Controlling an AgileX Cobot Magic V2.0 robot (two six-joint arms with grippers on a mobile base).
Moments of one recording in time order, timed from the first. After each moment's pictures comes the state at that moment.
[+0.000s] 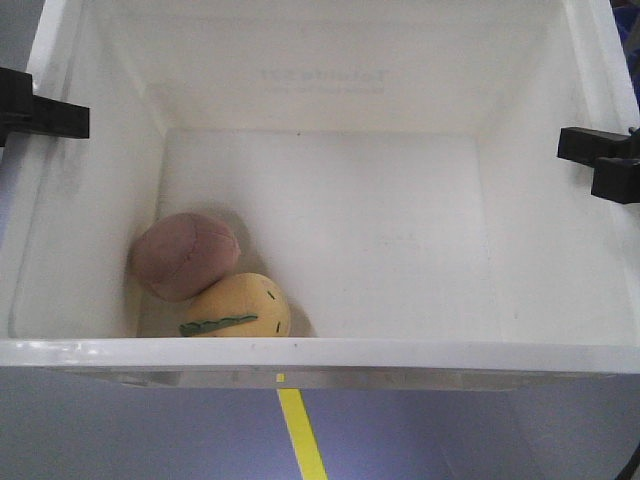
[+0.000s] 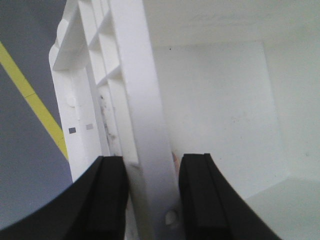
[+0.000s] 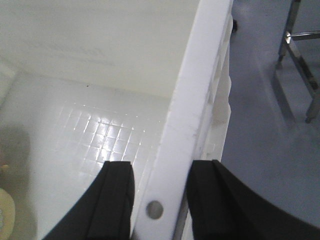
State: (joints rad) left arm -0.14 1.07 -1.23 -0.49 1.05 0.10; right arm 0.09 0.87 -0.91 0.51 0.70 -0.39
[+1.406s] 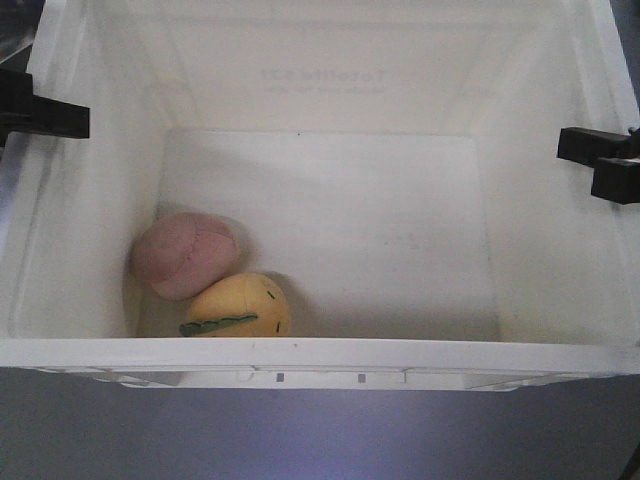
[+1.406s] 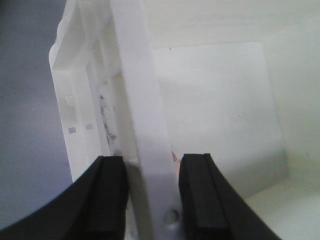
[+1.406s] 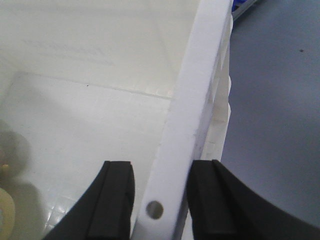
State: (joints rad) left arm -0.14 1.07 -1.23 -0.49 1.05 0.10; right arm 0.09 0.87 -0.91 0.51 0.70 -0.39
